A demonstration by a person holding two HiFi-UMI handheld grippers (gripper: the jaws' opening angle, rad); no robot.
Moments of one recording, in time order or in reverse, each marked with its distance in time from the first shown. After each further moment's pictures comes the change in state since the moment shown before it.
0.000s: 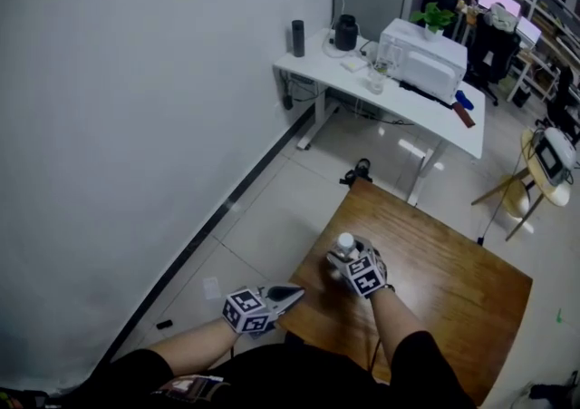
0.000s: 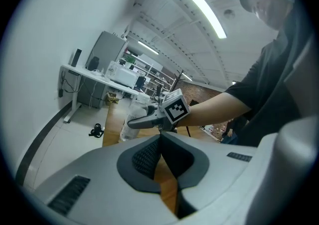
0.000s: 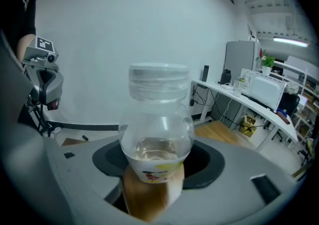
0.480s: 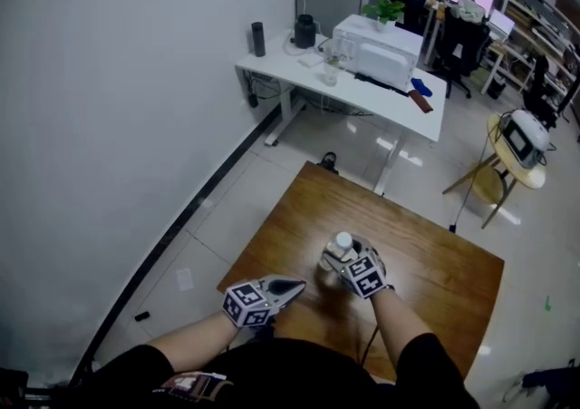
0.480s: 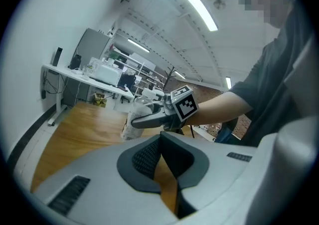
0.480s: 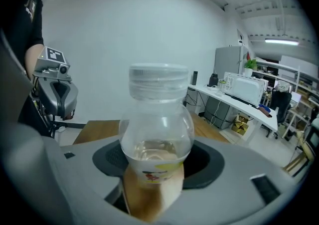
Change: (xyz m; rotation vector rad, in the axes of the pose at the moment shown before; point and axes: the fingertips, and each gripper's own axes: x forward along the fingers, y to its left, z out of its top) left arm 0.119 -0.127 -0.002 0.062 0.001 -0.062; right arm -0.157 -0.053 -0.075 0.013 -0.061 -0.005
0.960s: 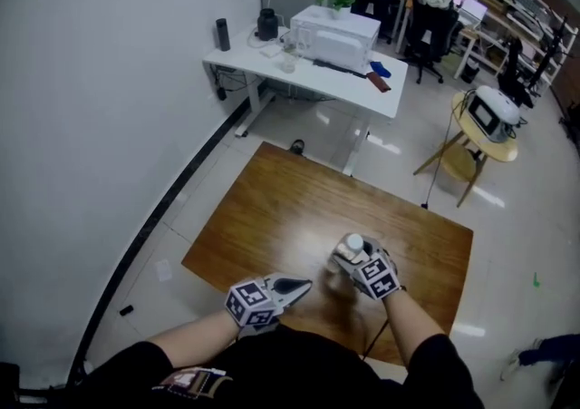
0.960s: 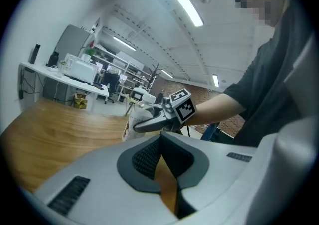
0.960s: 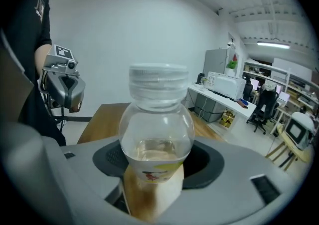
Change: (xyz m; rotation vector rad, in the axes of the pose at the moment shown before) left arm 0.103 -0.165 -0.010 0.050 0.004 -0.115; right arm -0.184 -0.042 -0.112 0.003 0.030 -0.046
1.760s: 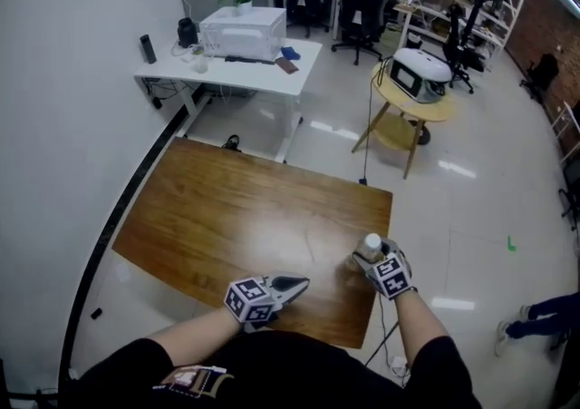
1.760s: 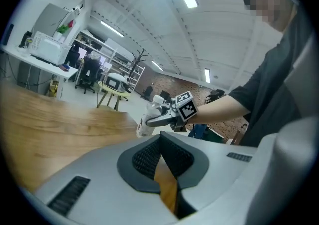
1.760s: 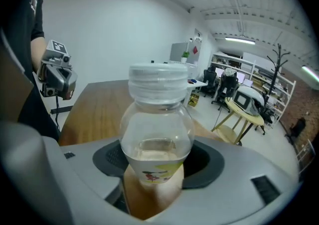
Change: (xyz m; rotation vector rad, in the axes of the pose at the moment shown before) left arm 0.261 -0.211 -0.021 -0.011 0.068 -0.135; right arm -0.296 -0.168 -0.255 0.130 0.114 -0.249
